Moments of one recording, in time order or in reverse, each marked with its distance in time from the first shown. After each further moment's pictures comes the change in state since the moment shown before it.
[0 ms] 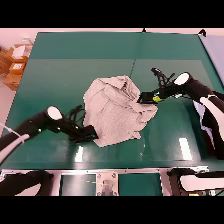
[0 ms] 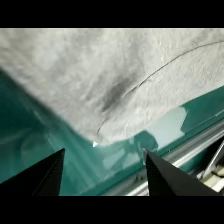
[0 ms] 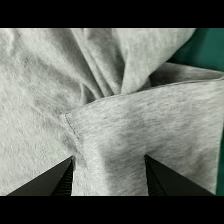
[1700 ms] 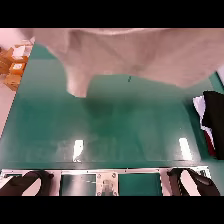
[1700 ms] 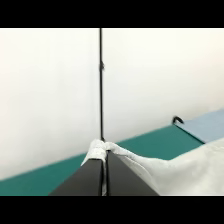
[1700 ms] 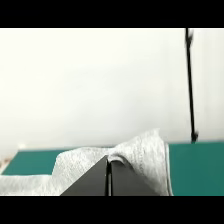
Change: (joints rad) left arm 0.362 0.334 1.451 0.315 -0.116 0.151; right arm -0.480 0.808 0.472 0.203 -0.077 0.142
